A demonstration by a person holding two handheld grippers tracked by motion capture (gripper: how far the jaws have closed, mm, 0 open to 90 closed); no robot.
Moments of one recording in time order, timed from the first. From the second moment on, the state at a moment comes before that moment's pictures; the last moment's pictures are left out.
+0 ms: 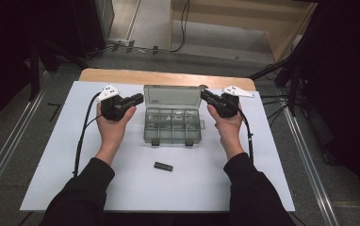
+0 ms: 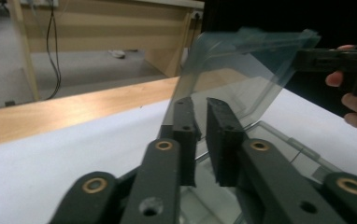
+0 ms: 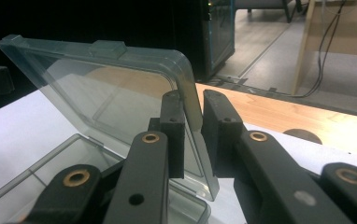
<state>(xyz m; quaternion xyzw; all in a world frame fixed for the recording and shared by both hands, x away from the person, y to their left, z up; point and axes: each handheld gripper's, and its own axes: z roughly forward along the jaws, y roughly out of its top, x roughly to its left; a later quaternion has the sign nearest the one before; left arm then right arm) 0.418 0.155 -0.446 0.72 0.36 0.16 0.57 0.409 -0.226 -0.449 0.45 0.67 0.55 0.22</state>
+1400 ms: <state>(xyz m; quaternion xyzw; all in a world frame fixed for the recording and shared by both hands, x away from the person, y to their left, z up) 0.466 0.127 -0.490 0.74 0.41 0.17 0.51 0.449 -0.221 -0.474 0.51 0.66 0.51 0.19</state>
